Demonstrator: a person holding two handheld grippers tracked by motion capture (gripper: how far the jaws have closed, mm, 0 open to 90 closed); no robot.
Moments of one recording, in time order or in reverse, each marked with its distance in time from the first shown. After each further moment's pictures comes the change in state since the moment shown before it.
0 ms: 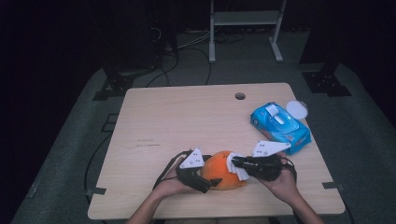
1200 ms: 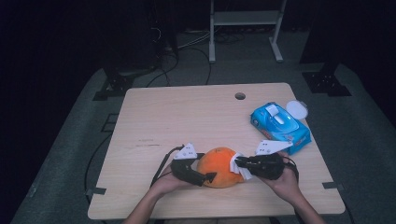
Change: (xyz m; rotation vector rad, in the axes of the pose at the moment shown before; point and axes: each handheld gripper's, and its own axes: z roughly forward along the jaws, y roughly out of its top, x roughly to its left) left arm 0.023 -0.014 -0.007 0.007 0.003 -0.163; right arm -0.015 -0.013 0.000 0.017 0.011 0.072
